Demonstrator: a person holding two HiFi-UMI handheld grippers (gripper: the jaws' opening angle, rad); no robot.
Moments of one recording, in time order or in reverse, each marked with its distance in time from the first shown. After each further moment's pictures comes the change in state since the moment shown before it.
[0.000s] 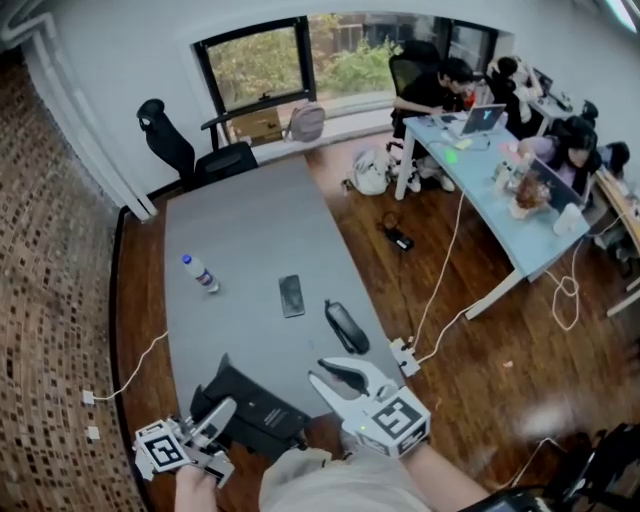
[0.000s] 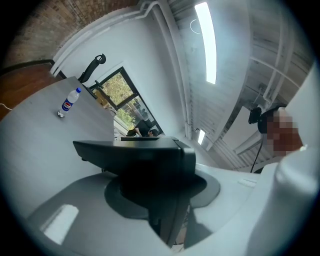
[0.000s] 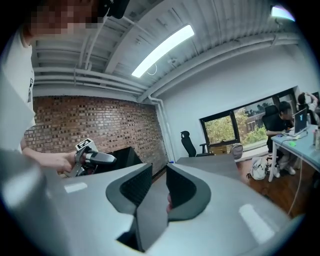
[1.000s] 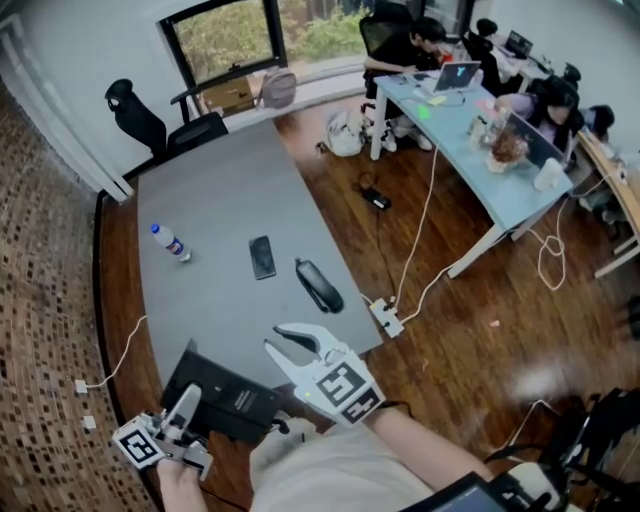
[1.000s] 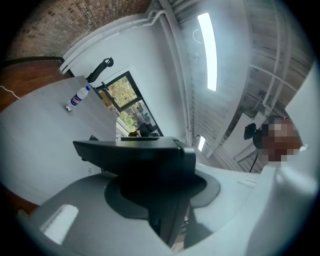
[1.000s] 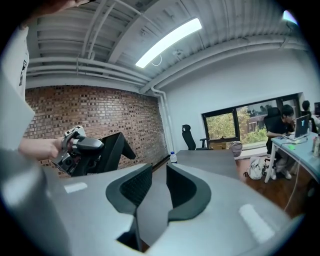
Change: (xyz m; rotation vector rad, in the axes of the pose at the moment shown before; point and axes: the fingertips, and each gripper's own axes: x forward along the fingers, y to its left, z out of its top) left arm -0.022 -0.019 -0.033 -0.057 -0.075 -0.010; right arm 0.007 0.012 -0.039 -0.039 0.080 0.008
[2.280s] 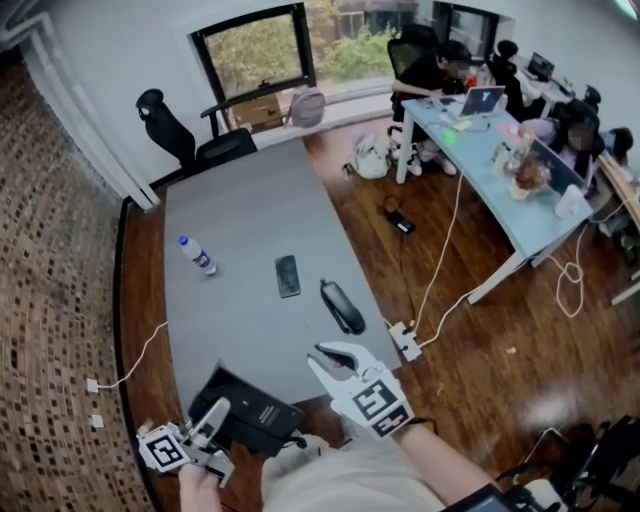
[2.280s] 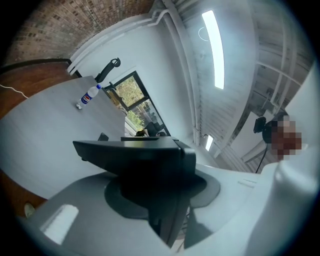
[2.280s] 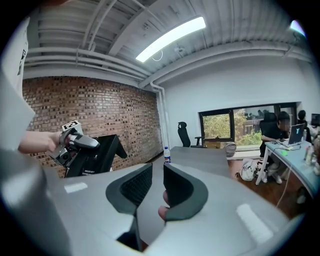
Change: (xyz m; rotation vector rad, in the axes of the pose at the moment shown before) left arm -0.008 0.034 -0.019 -0.034 0.000 0.095; right arm -0.015 -0.023 -0.020 -0.054 0.057 -0.052
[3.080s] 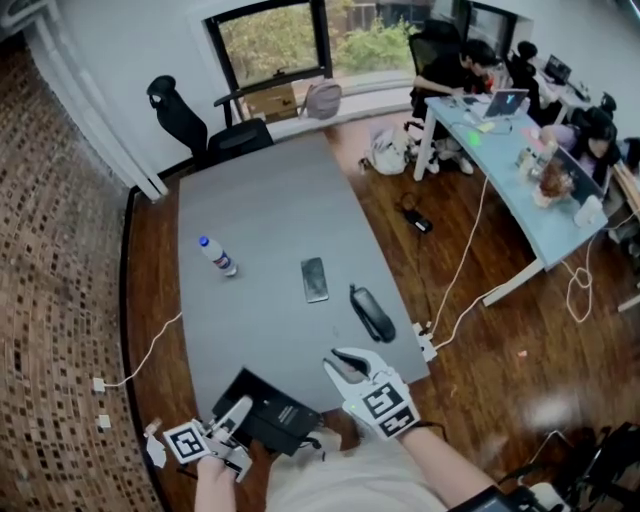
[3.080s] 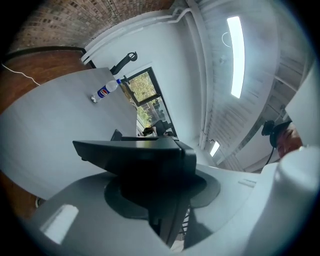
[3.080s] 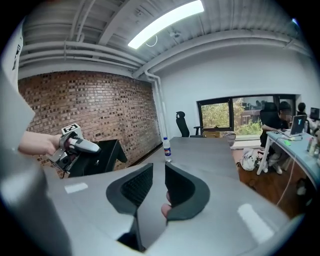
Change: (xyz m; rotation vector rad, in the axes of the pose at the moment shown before) left arm -0.002 0.094 0.043 -0.157 0.032 0.025; right arm 0.097 0.003 -0.024 0.059 0.099 -0.025
